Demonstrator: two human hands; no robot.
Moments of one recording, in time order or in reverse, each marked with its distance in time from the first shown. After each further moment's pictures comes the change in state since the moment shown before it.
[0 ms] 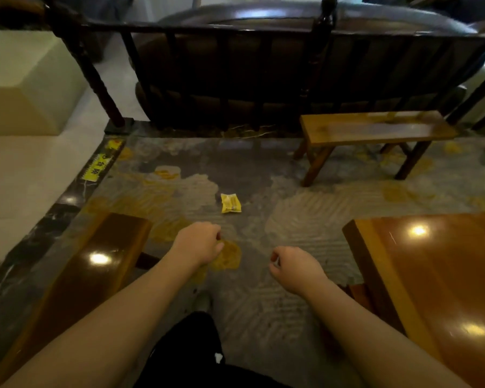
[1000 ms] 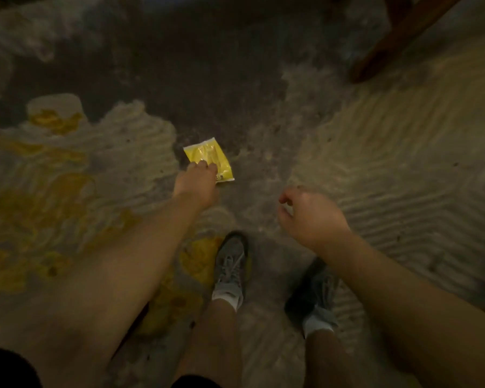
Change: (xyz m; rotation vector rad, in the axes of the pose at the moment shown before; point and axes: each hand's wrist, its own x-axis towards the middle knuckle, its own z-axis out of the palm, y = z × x) left_hand 0.695 -0.146 0.341 0.235 -0.369 0.035; right_hand 0.624 0.195 0.177 0.213 -0.187 0.222
